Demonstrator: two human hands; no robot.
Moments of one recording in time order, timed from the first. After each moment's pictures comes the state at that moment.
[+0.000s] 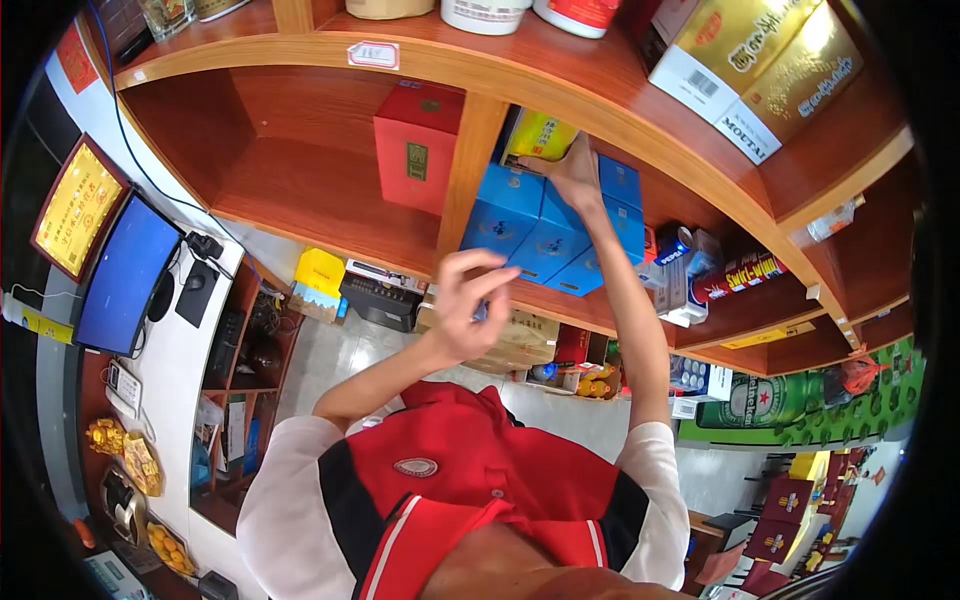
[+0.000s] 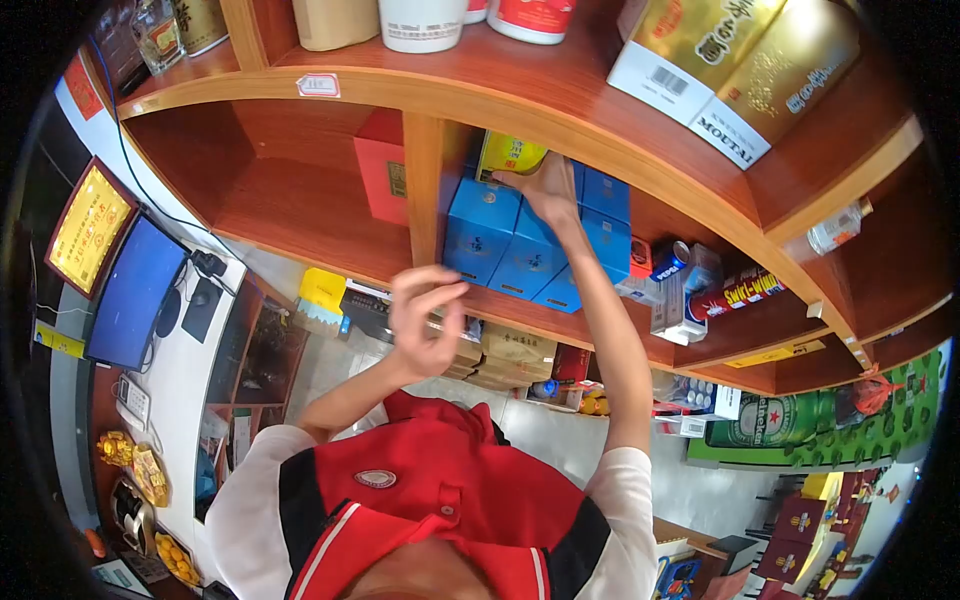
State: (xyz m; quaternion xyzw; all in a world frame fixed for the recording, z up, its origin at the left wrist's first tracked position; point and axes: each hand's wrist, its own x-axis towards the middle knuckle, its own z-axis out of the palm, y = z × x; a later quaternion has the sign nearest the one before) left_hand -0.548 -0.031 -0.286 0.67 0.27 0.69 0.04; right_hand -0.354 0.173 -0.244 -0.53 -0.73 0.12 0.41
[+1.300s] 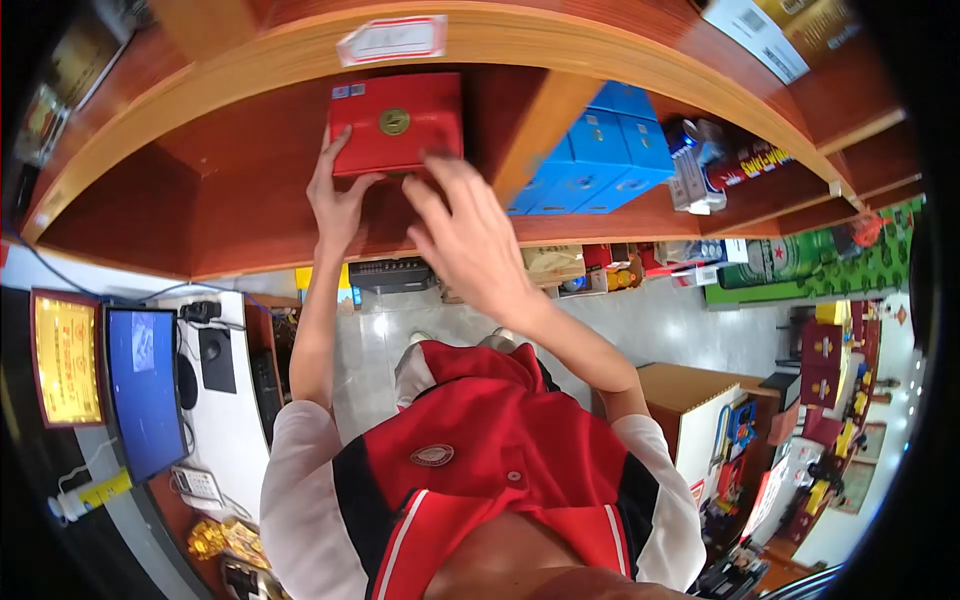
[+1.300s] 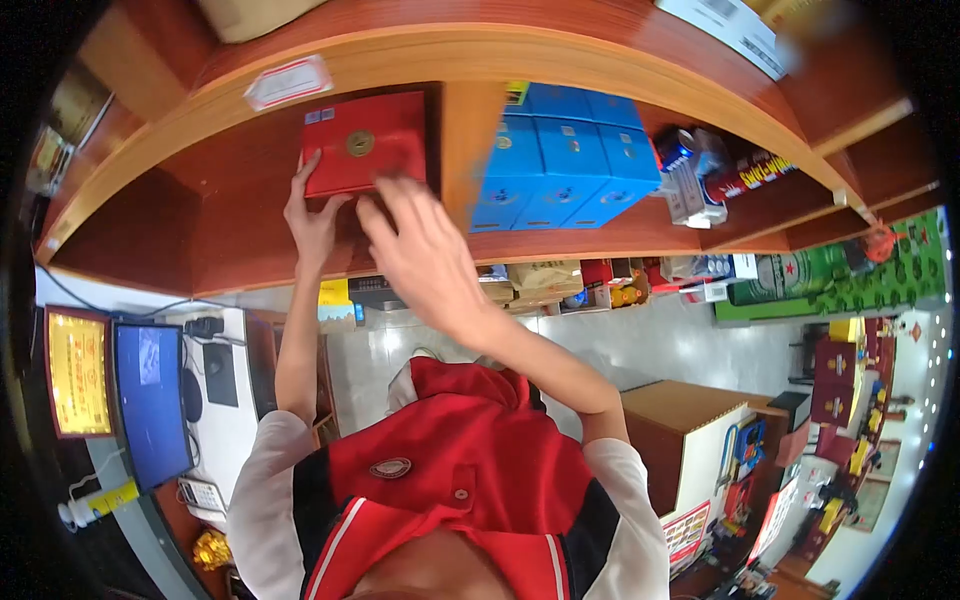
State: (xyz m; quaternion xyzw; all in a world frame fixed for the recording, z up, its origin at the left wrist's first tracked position) left_hand -0.751 0.163 -0.357 0.68 0.37 0.59 0.22; right_hand -0.568 0.028 -0.246 -0.51 -0.79 -0.03 0.35
